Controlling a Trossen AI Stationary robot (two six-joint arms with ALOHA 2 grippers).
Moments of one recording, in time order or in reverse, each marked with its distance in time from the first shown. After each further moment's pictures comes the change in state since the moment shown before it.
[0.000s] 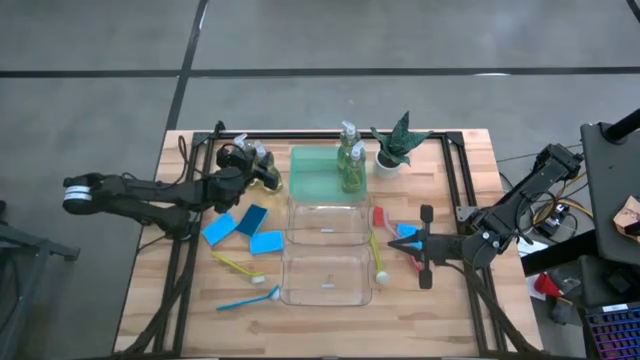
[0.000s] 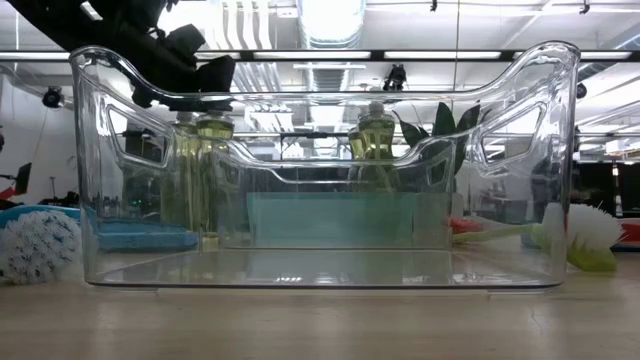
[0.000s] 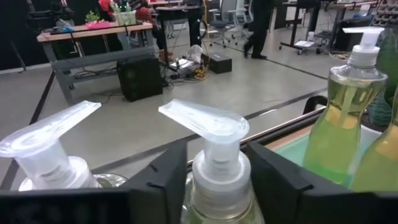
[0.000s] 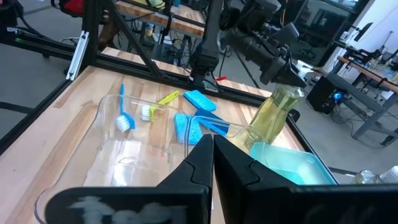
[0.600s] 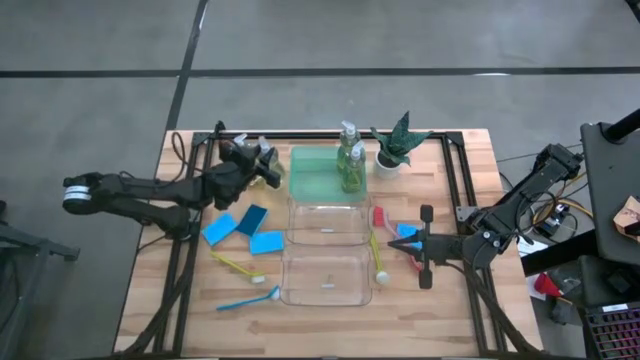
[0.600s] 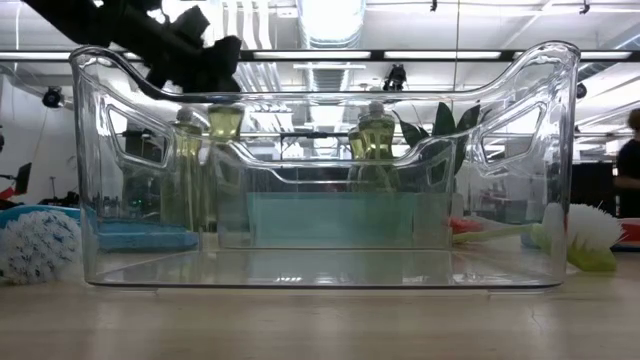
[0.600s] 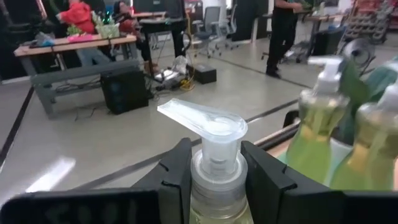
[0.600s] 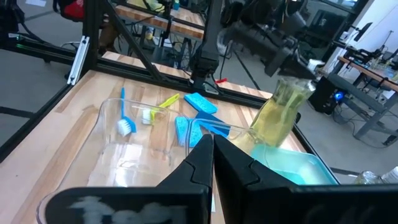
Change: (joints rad) left arm -0.002 -0.006 0.072 0.029 0.062 0.090; right arm 0.001 0.000 0.000 0.016 0.000 0.003
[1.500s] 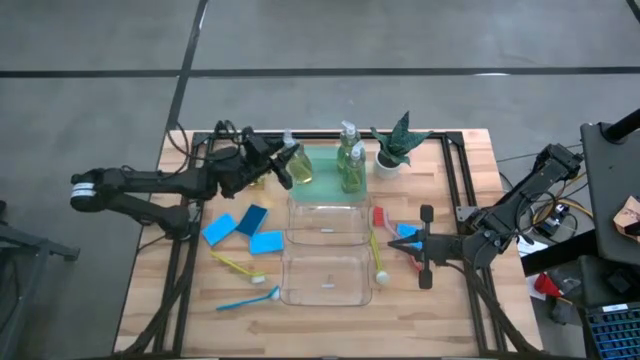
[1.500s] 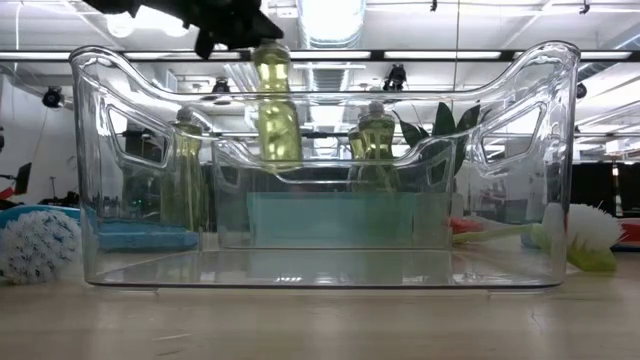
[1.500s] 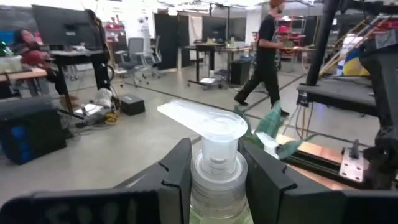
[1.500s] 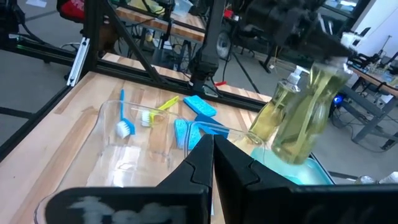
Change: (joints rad) left arm 0.017 0.108 0.230 0.046 0.342 0.095; right arm 0.000 0.000 0.000 0.017 0.000 -0.024
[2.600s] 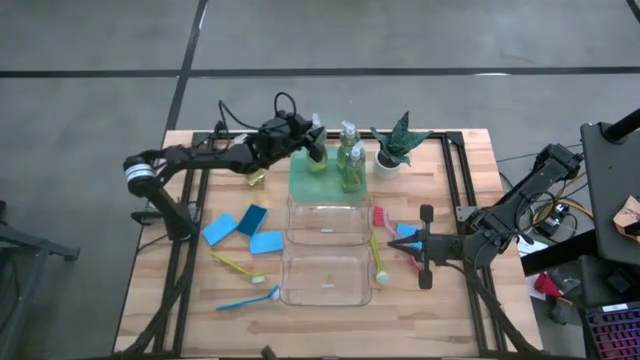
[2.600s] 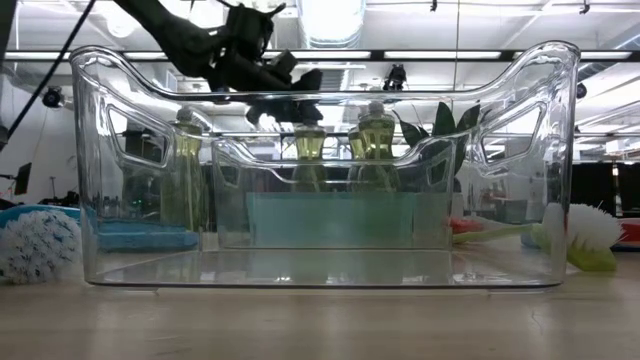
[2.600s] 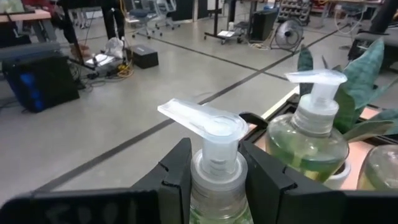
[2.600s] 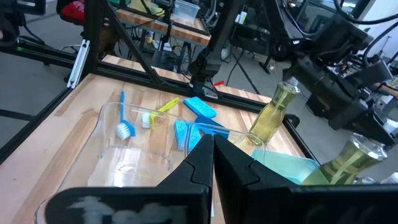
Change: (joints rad) left arm 0.294 0.474 0.209 0.072 0.238 -0.070; right arm 0.000 0.000 -0.004 0.012 0.000 -0.001
